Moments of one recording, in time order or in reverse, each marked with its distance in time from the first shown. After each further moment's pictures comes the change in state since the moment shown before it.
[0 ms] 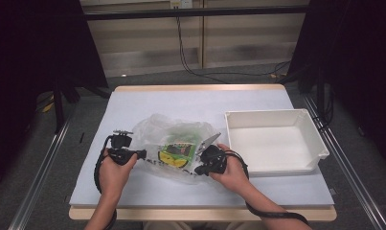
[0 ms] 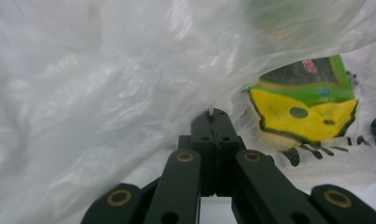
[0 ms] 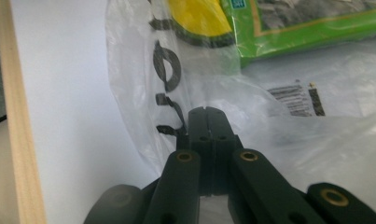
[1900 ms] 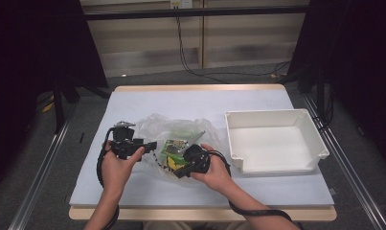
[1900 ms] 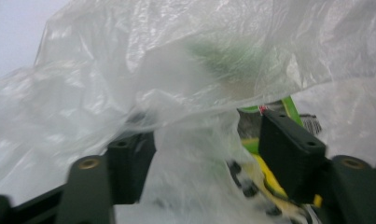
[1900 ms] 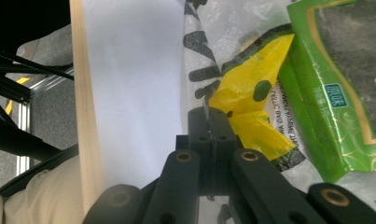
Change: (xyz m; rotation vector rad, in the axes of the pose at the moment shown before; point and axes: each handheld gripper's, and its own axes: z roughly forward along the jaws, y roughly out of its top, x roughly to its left) left arm -0.023 0.027 -0.011 -0.156 -0.017 0.062; right arm 0.023 0.037 0.021 -0.091 0.166 0.025
